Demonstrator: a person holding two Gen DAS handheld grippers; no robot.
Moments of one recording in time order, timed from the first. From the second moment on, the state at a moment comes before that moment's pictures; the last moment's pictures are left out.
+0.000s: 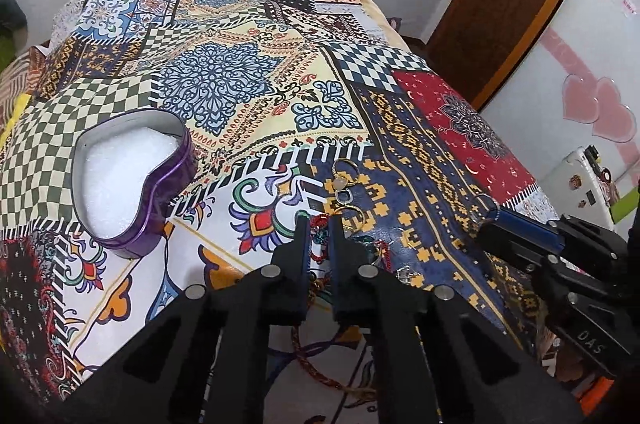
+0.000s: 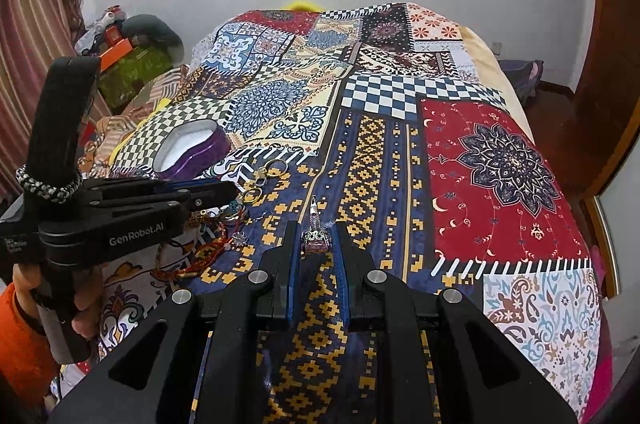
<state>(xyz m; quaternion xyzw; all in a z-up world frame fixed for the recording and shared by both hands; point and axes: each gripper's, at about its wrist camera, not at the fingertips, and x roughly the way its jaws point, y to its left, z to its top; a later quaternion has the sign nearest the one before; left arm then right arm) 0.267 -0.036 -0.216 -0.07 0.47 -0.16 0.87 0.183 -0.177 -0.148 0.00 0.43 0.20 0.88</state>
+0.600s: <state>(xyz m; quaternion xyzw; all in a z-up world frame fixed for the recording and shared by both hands) 0.231 -0.032 -0.149 -0.04 0.38 -0.16 0.91 0.174 -0.167 -0.117 0.00 0.40 0.20 0.90</state>
